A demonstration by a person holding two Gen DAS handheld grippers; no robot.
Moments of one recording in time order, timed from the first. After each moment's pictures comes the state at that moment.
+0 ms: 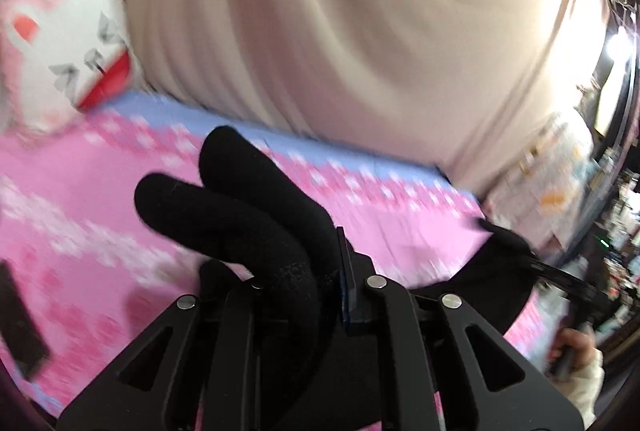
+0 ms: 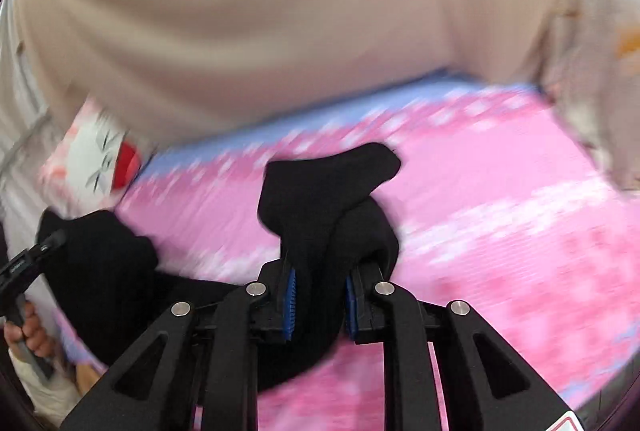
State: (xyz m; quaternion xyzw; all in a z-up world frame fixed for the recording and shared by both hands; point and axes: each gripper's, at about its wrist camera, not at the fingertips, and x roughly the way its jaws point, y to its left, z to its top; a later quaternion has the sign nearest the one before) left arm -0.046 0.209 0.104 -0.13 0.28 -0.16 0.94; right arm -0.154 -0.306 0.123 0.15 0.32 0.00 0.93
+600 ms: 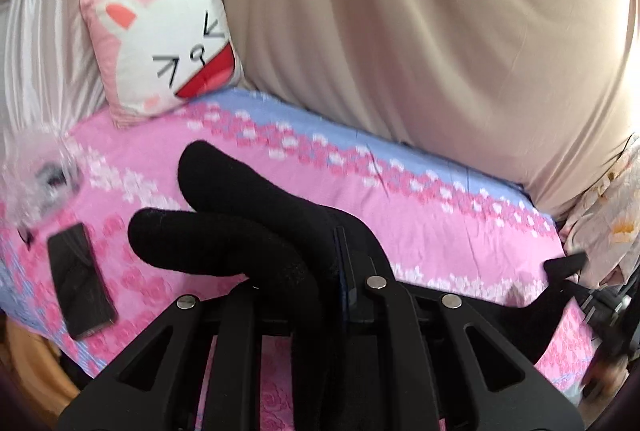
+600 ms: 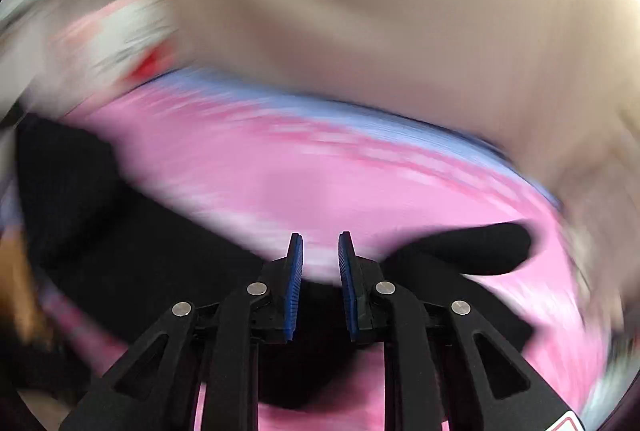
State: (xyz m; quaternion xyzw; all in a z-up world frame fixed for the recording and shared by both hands) left arm -0.062 0.240 0.083 -0.13 0.29 -0.01 0.95; right arm -0.133 -0.119 0.074 -0.18 0.37 0.20 0.89
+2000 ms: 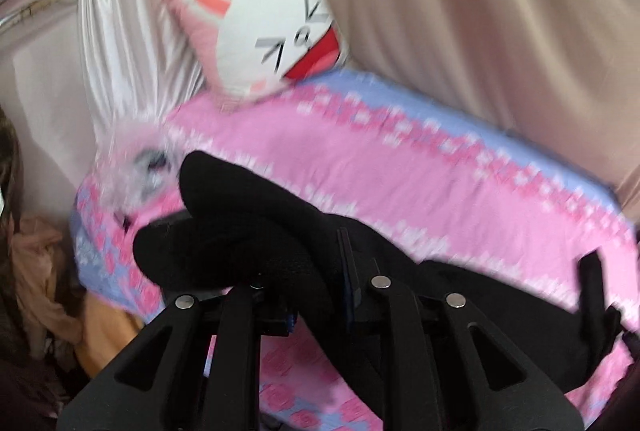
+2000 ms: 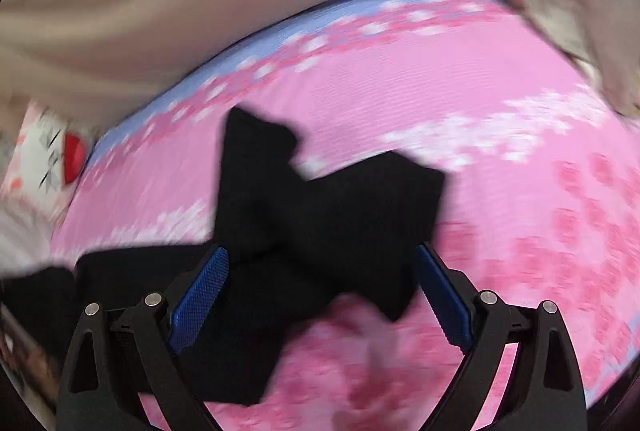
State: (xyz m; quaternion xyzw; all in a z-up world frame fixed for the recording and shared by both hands) left arm -0.058 0.281 0.095 -0.10 0.34 0.17 0.92; right arm -0.090 -0.320 0.015 0.19 0.46 -0.01 0.87
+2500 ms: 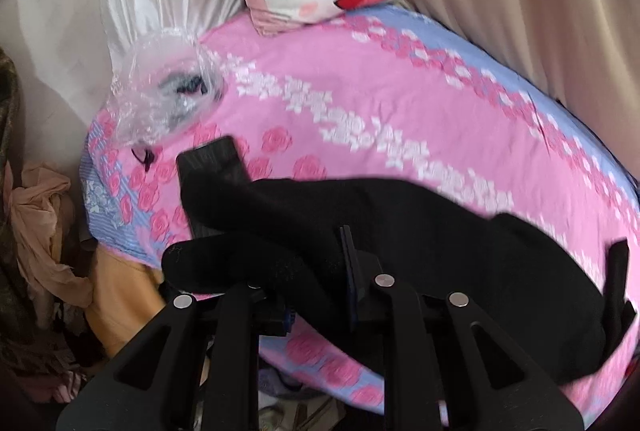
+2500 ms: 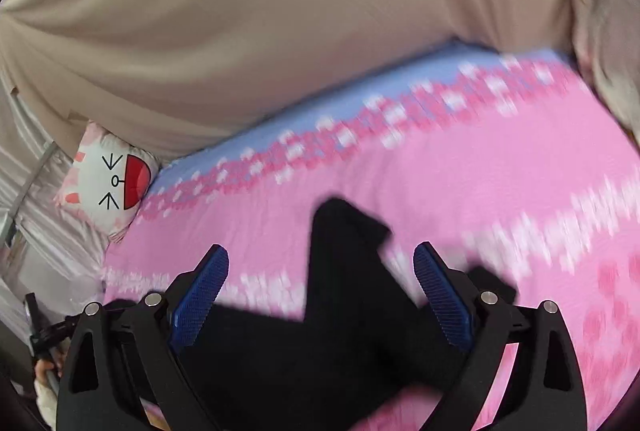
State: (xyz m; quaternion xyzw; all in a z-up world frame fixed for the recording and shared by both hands) left arm -0.070 0.357 0.035 -0.14 0.46 0.19 0.86; right arm -0.096 -0.341 0.070 0.24 0.39 0.06 0.89
